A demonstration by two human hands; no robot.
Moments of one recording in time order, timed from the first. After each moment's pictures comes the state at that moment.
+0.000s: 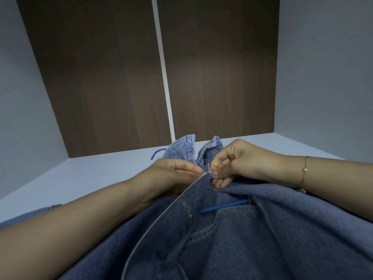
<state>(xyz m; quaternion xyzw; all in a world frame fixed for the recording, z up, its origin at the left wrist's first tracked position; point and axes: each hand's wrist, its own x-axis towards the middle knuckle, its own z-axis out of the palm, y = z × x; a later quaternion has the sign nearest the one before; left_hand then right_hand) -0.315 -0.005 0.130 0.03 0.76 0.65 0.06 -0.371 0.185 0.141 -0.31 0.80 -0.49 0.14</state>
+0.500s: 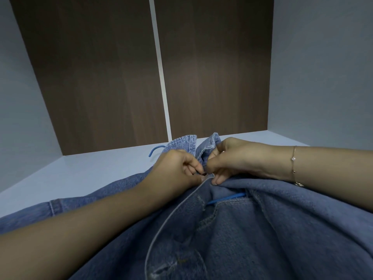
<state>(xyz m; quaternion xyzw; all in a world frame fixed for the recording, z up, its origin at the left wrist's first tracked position) -0.327 0.004 0.117 0.14 0.92 0.33 -0.18 -0.356 0.167 0.150 -0.18 0.85 -0.48 0.13</state>
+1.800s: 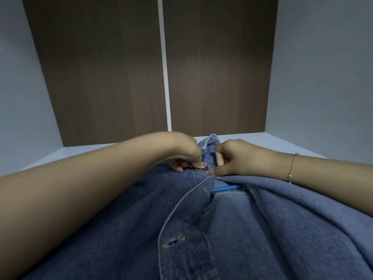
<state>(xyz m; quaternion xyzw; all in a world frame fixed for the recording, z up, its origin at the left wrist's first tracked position) -0.361 0.029 0.162 -0.04 0.97 0.21 0.09 -0.372 0.185 0.140 -0.34 0.92 -0.17 -0.07</state>
